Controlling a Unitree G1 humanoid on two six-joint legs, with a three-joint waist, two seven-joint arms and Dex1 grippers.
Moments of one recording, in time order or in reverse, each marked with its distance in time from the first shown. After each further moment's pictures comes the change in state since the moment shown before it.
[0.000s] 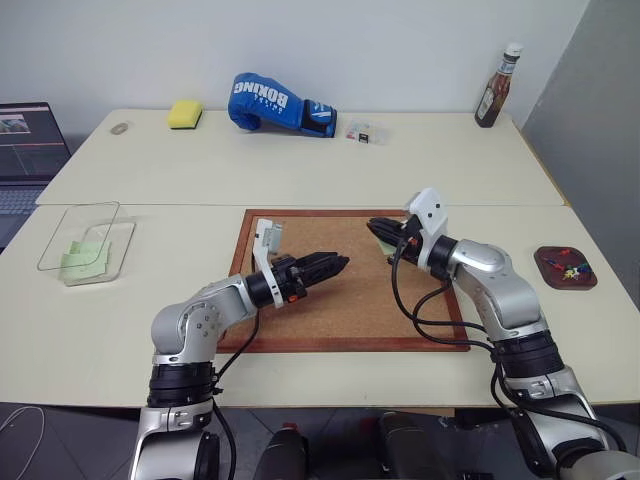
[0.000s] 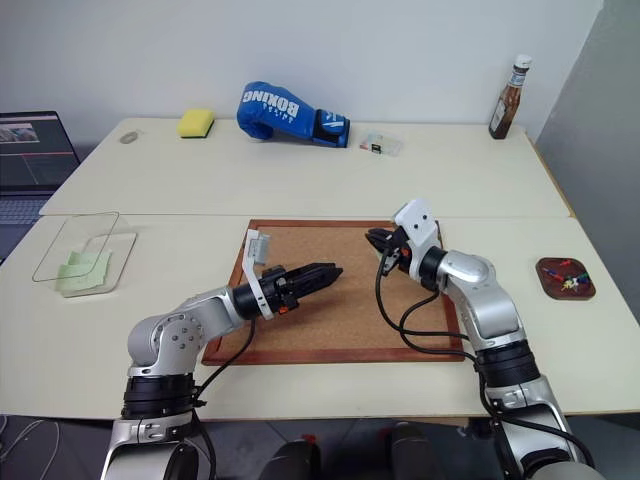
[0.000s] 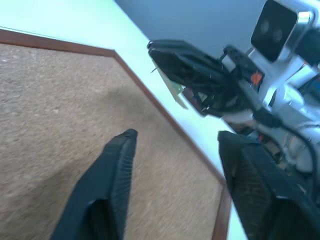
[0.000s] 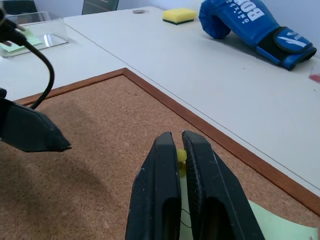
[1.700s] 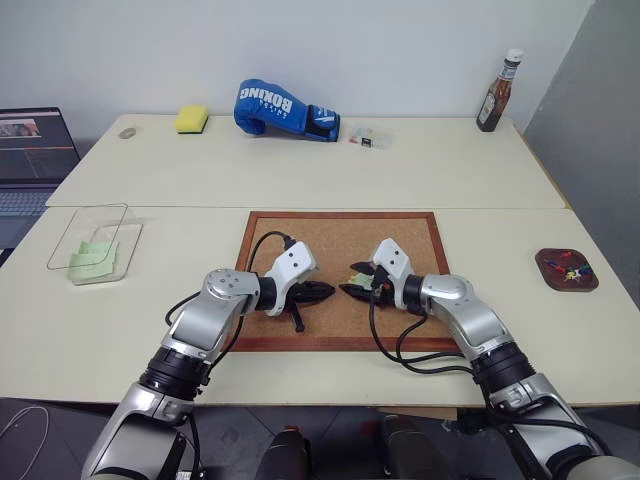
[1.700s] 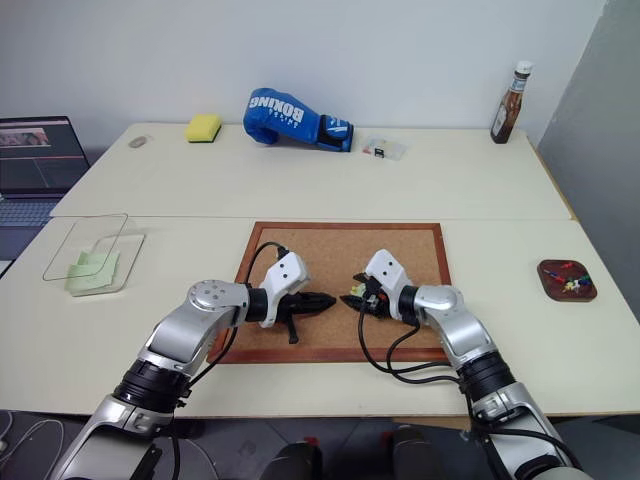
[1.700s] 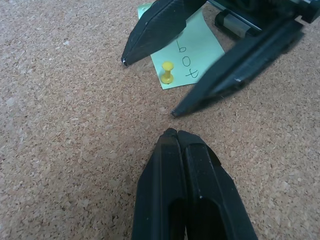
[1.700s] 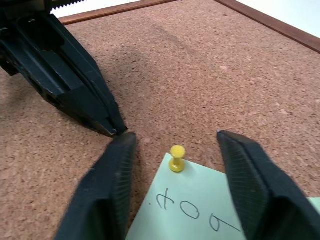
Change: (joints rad) left arm -0.039 0.257 -0.427 0.123 0.556 -0.454 -0.211; right arm 0.036 0.042 0.169 0.272 -0.072 -0.167 0.108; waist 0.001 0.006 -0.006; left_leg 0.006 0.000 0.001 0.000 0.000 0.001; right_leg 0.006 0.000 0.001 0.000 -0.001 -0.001
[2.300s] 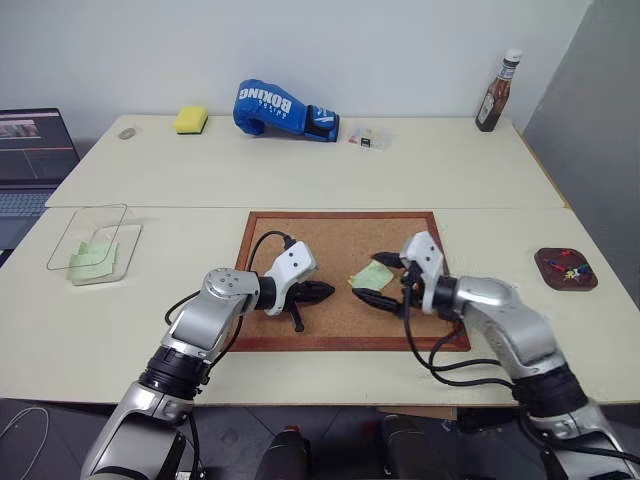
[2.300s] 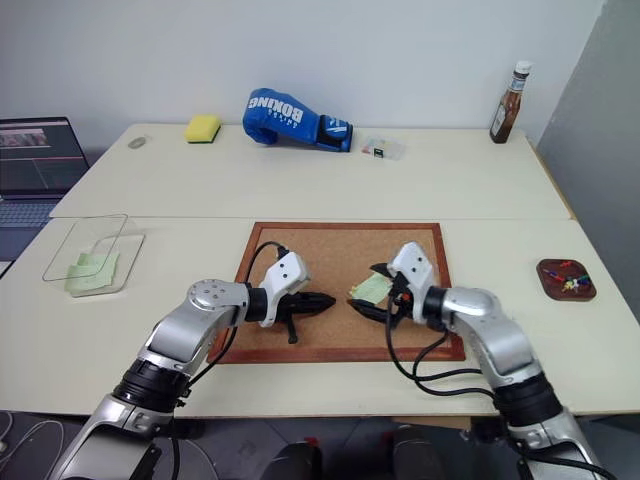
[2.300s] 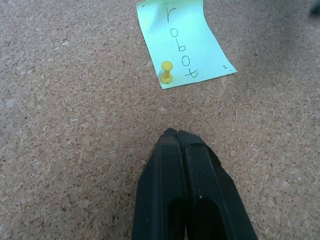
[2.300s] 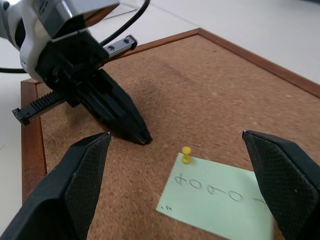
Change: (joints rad) left arm -0.003 0.002 -0.002 0.002 0.003 -0.002 -0.004; right arm 0.114 -0.126 -0.044 -0.358 0.166 0.204 0.001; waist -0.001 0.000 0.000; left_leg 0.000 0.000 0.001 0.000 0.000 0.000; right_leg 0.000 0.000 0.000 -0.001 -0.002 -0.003
